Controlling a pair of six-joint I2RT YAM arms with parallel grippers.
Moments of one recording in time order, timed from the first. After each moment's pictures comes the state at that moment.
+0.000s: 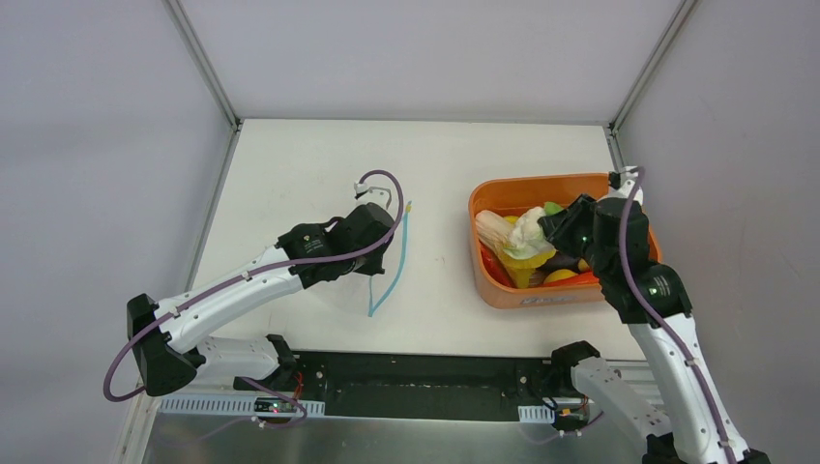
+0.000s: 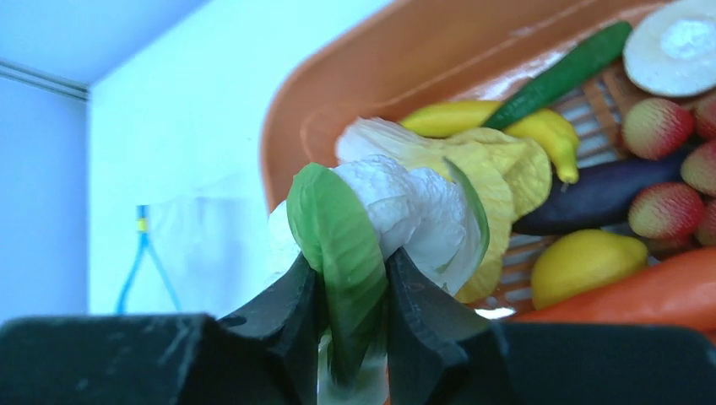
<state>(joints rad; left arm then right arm) -0.96 1.19 1.13 -0.85 -0.39 -0.61 0.34 0.76 1.05 -0.84 0.19 0.67</state>
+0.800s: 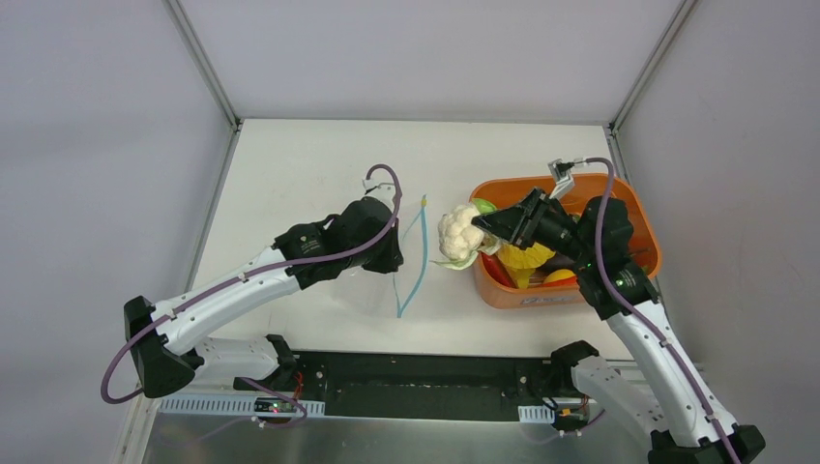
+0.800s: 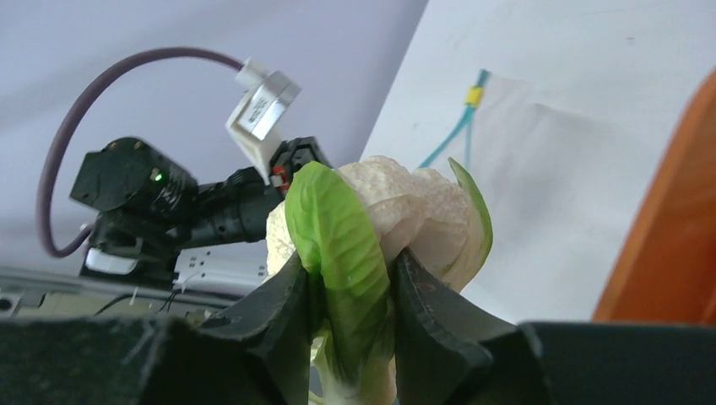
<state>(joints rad) -0.96 1.17 1.13 -0.72 -0.21 -0.66 0.38 0.76 0.85 -0.24 -0.56 0.91</state>
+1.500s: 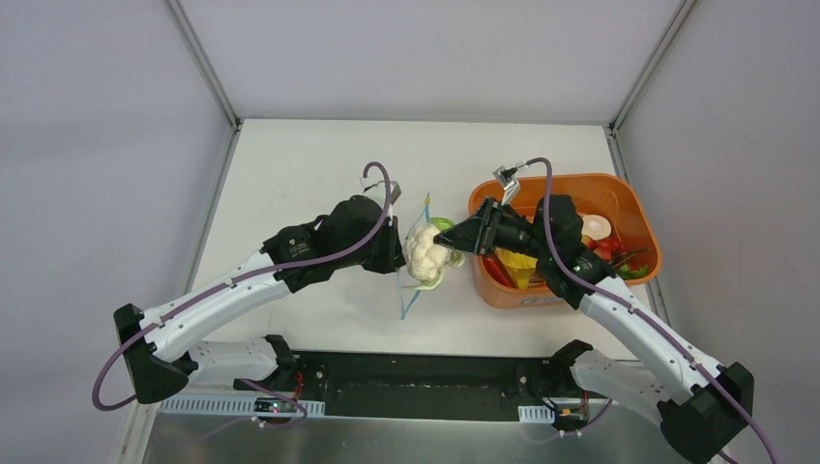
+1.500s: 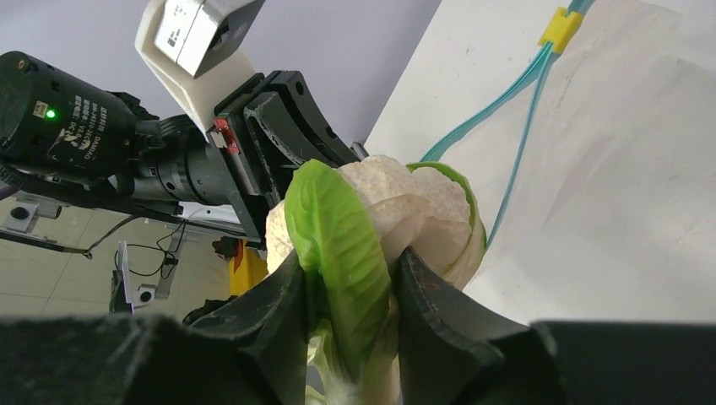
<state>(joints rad) -0.96 1.13 1.13 -0.67 -0.11 -0.67 0.61 0.94 0.77 0.03 -0.61 0.93</state>
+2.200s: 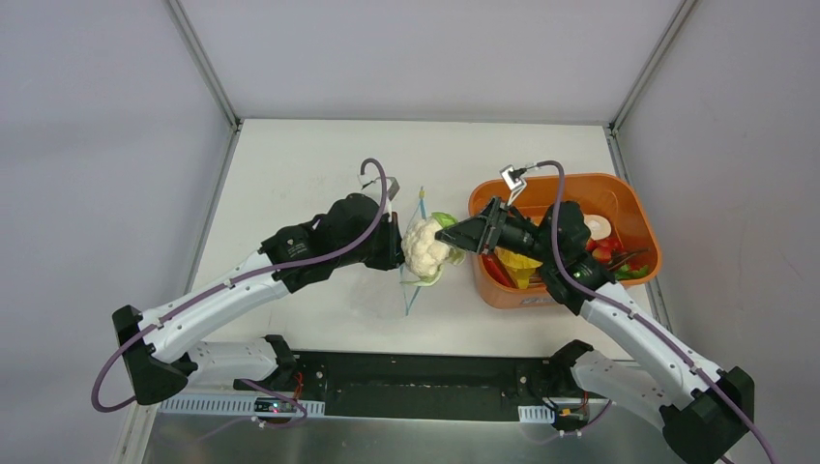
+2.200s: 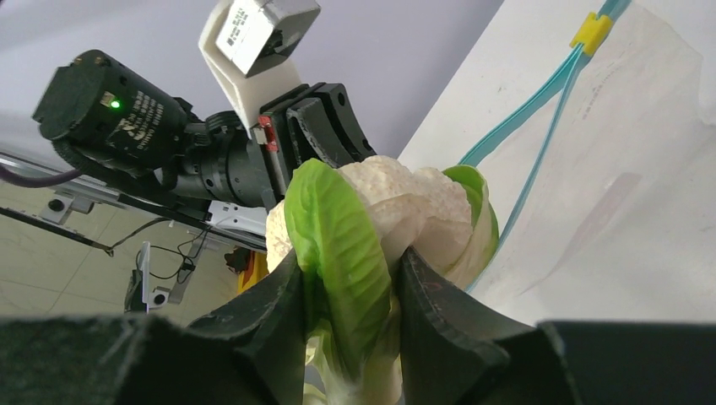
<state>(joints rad) -0.95 1.12 1.13 -0.64 -0.10 -0.69 0.61 0.91 0.72 0.20 -0.60 0.98</state>
